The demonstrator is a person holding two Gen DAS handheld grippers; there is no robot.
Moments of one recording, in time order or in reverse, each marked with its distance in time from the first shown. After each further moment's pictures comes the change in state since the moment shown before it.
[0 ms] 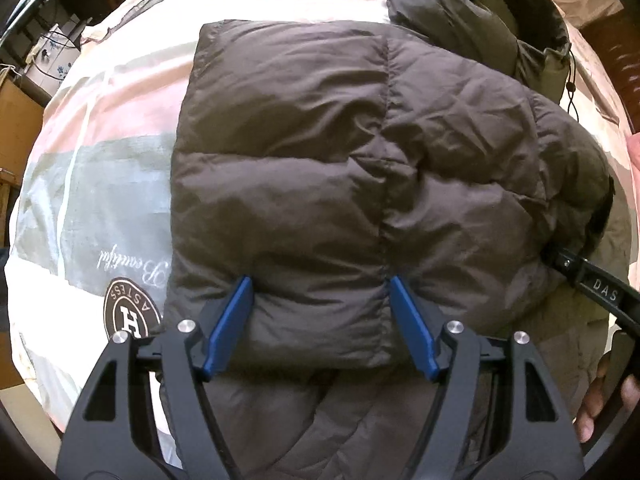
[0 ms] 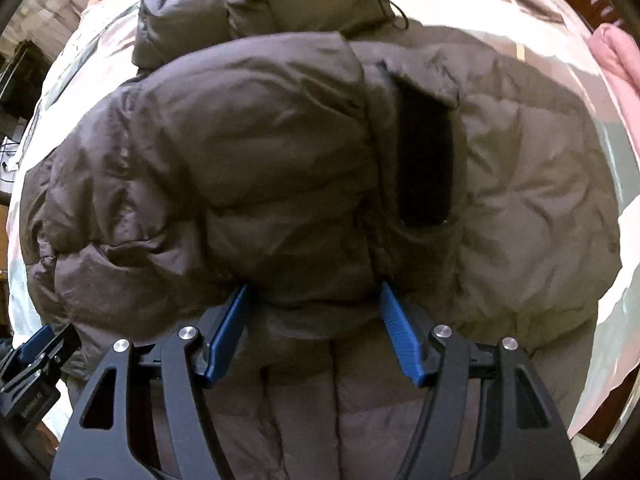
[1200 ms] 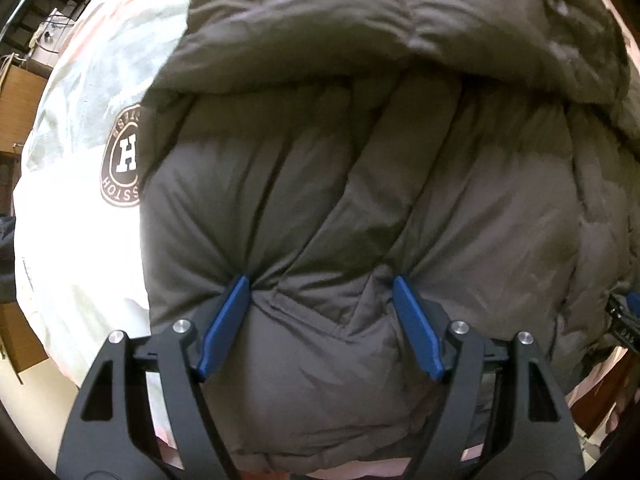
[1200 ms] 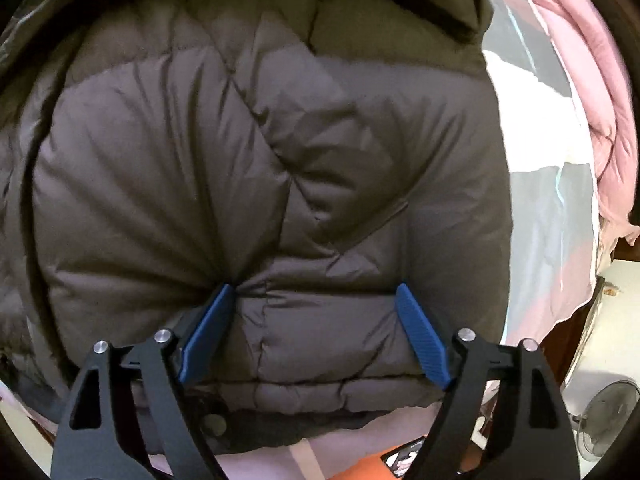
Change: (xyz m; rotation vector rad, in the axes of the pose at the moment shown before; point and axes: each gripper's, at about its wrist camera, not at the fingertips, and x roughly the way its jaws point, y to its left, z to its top) left arm 0.014 0.008 -0.130 0.069 0.197 0.109; right arm 0.010 -0.149 -0.176 -0.053 0.192 -0.298
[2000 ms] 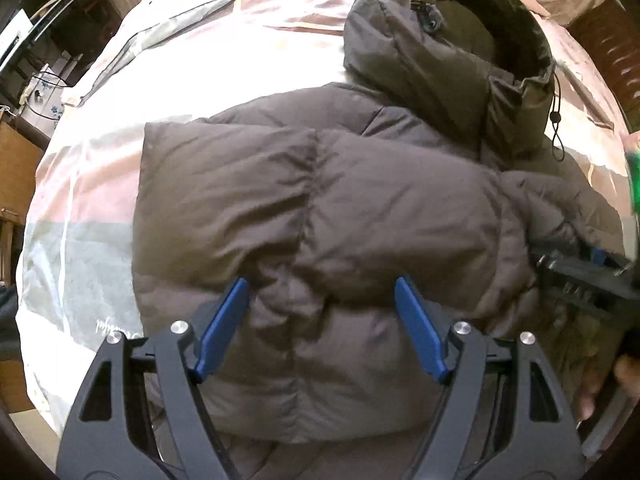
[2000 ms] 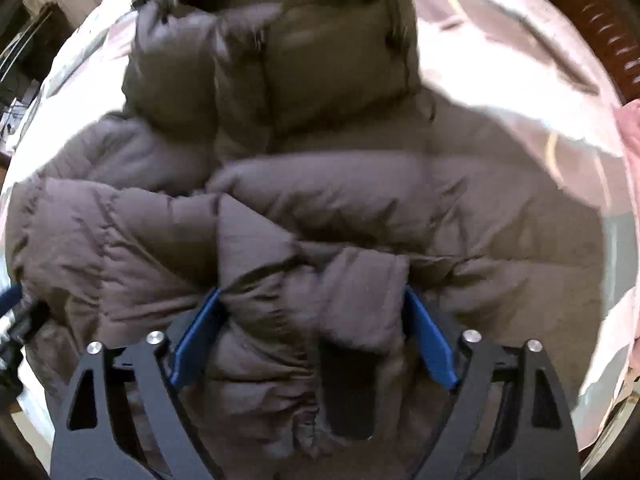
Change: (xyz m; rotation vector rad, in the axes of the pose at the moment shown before) left arm -0.066 -0.048 0.191 -0.023 -0.271 -0.084; right arm -0.064 0.078 0.237 -0.124 -0.241 0.262
